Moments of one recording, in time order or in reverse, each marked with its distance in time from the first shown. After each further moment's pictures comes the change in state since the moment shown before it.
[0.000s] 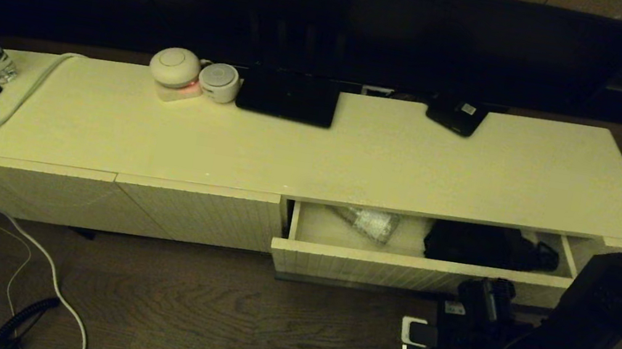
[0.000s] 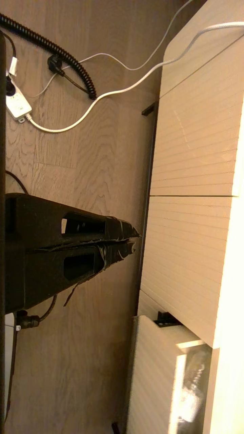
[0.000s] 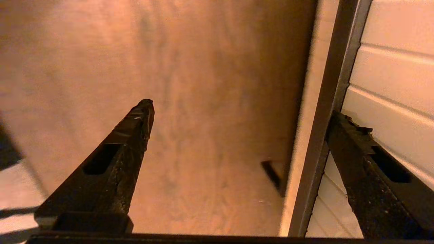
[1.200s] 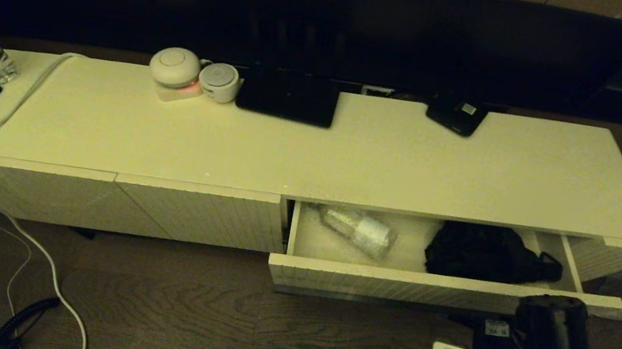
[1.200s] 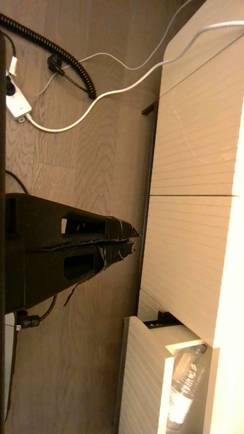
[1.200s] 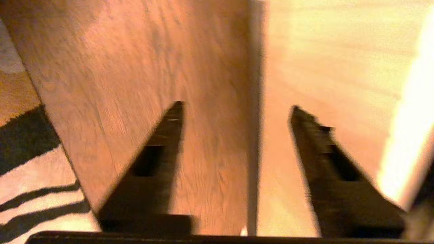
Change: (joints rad) left arm 0.000 0.000 0.000 0.000 0.000 0.000; right arm 0.084 -0.442 0.335 0.001 -0.041 0.082
